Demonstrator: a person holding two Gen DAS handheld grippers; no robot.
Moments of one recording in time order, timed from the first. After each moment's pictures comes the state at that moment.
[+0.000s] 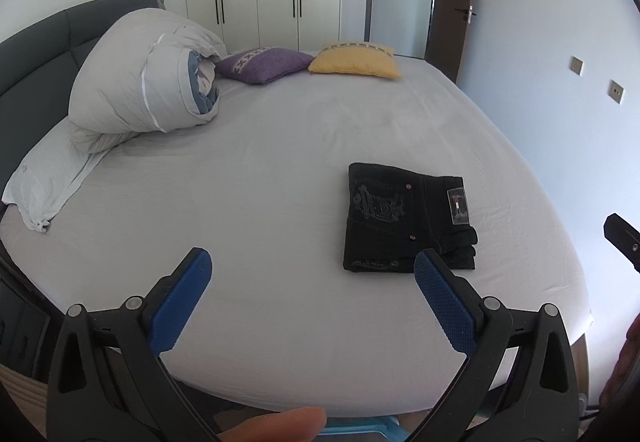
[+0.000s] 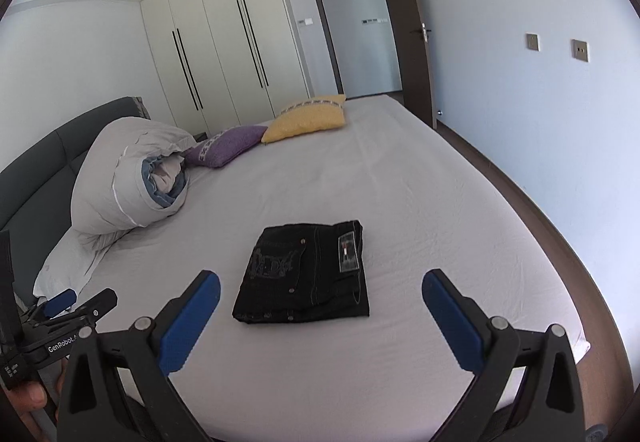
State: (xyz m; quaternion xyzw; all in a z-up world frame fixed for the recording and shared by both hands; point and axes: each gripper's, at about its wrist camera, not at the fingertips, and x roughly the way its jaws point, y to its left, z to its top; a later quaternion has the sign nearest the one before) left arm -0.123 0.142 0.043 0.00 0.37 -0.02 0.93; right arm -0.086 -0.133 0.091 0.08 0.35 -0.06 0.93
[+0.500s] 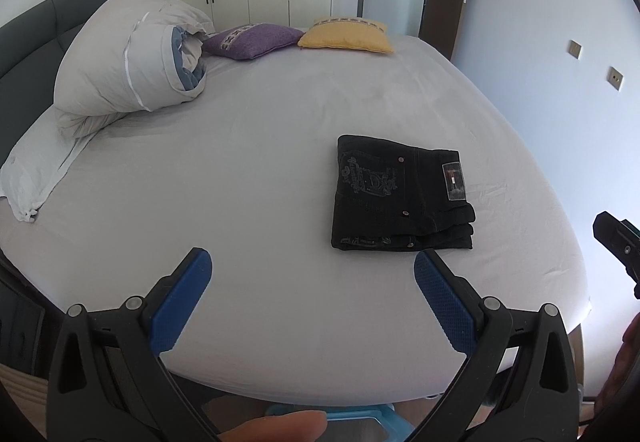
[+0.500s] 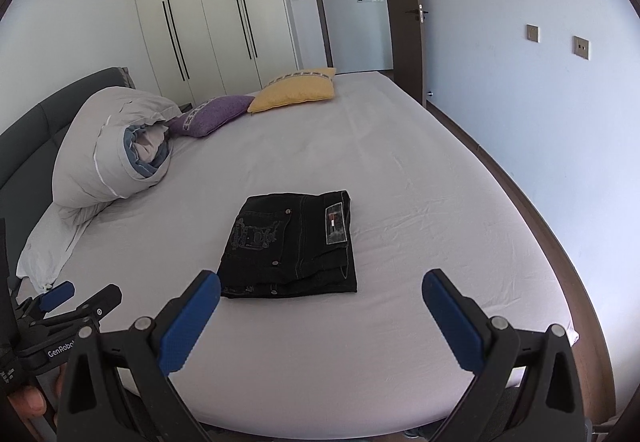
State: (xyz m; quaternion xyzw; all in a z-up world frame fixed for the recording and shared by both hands) left arm -0.101 0.132 0.015 0.00 0.40 -0.03 0.91; right arm -0.079 -0.120 0.073 0.05 0.38 -0.07 0.92
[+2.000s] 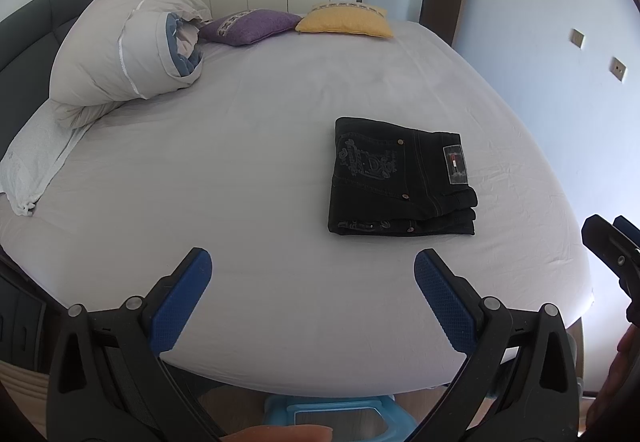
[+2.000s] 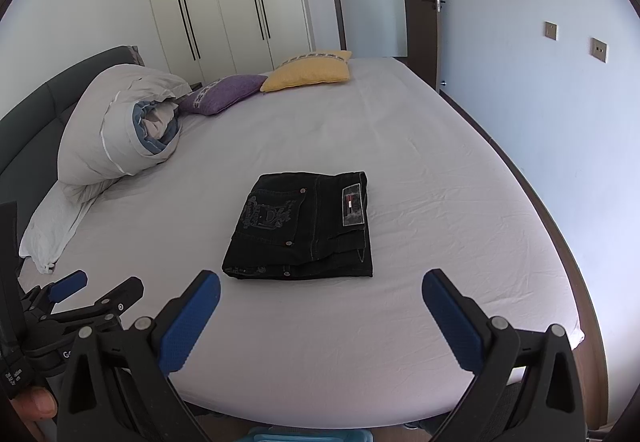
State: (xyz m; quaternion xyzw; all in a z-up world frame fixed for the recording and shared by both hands) left arm -0.096 0.124 -0.003 0.00 0.42 -0.03 0.91; right arm -0.074 -0.106 0.058 0.04 0.41 -0.05 0.91
